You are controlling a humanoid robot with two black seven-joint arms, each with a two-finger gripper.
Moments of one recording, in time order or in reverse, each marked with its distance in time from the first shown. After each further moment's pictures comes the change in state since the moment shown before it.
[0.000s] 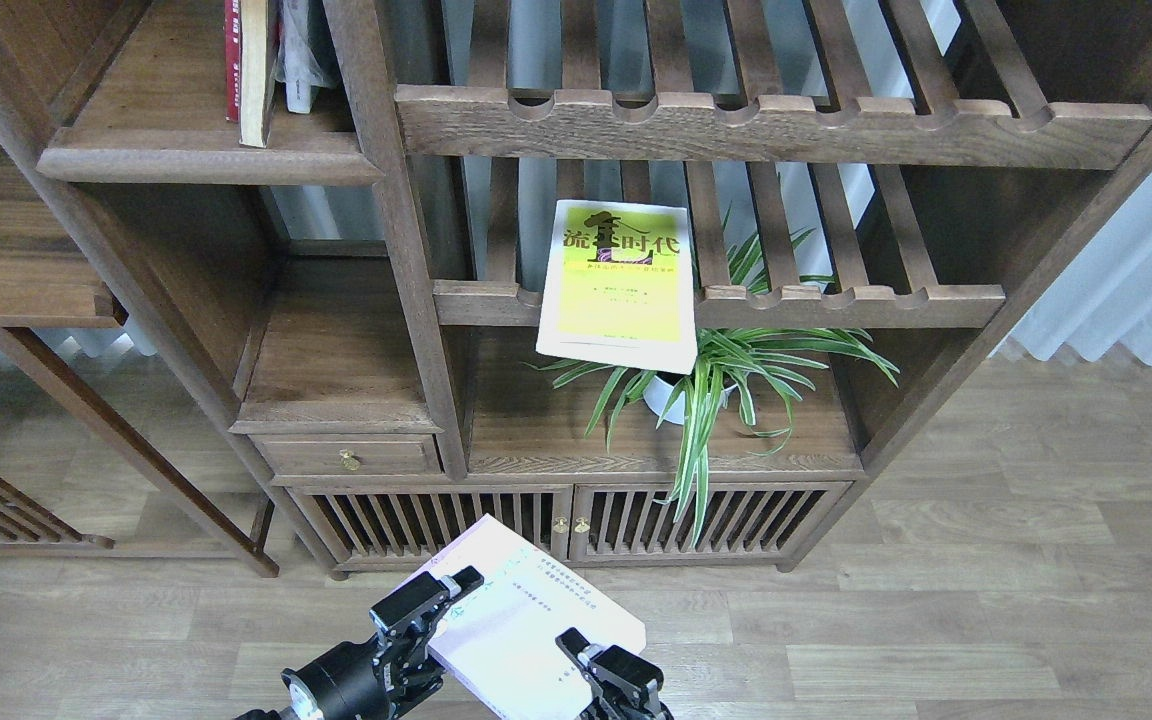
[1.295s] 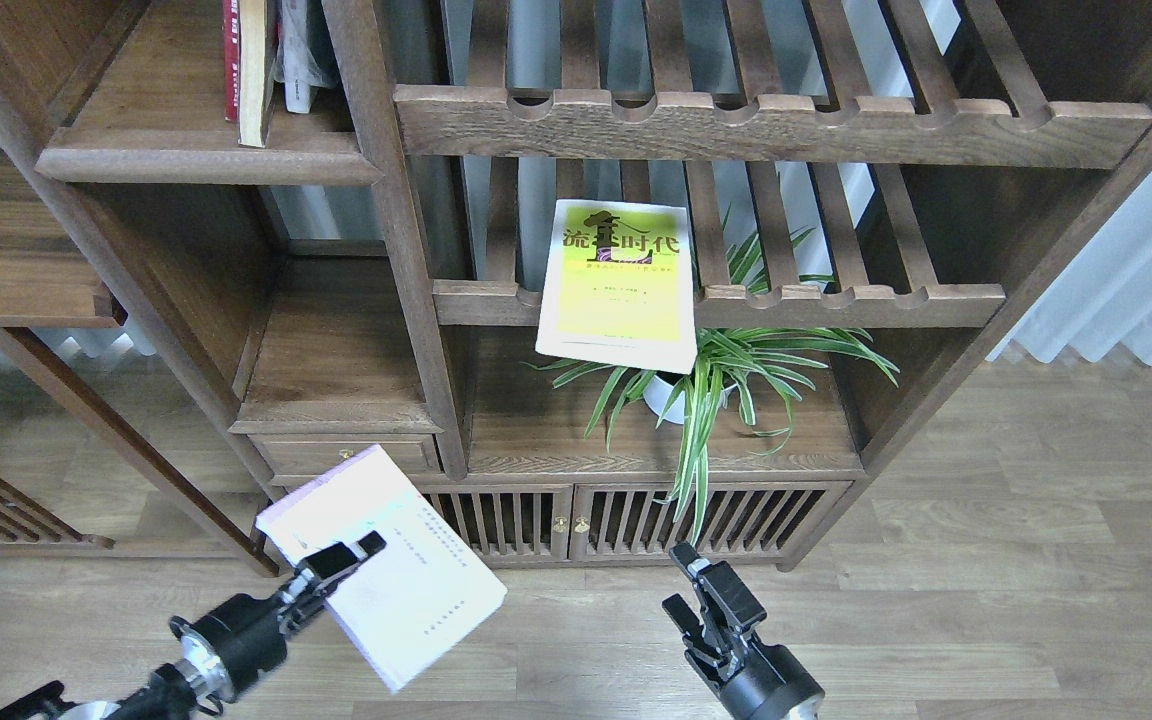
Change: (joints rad) left arm 0.003 0.185 -0.286 0.012 0.575 0.000 -0.171; right arm 0.139 -0.068 0.190 -0.104 -0.029 0.000 0.017
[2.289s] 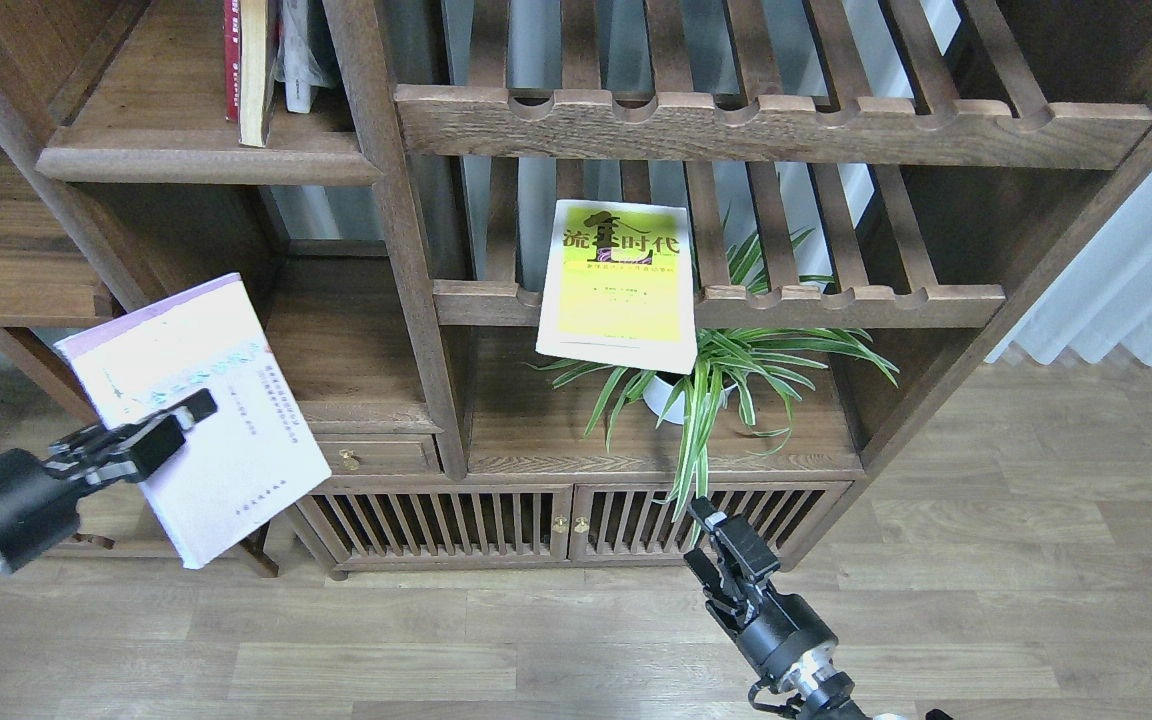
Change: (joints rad) left arm 0.203 0.162 -0.775 -0.350 0.365 0.000 0.247; right arm 0.114 -0.023 0.012 -0.100 0.044 0.000 0.002
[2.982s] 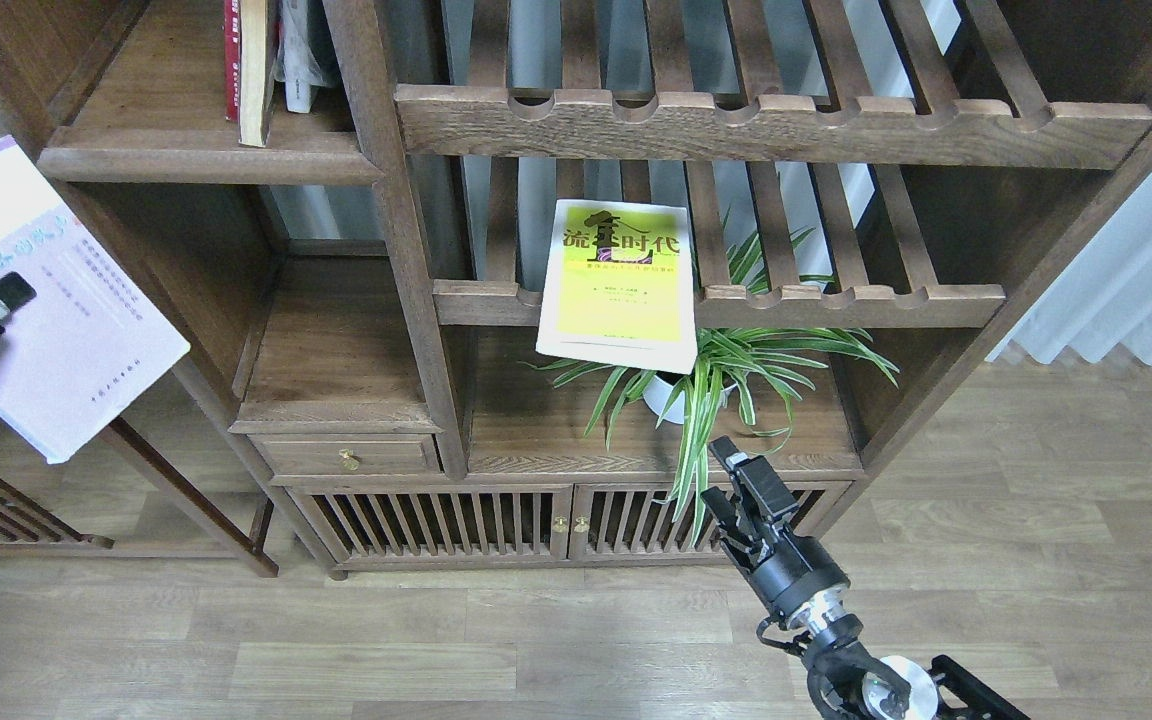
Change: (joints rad) left arm -0.195 0.008 -0.251 0.002 -0.006 0.000 0.142; right arm 0.127 -0.009 0.055 -0.013 0.005 0.000 -0.003
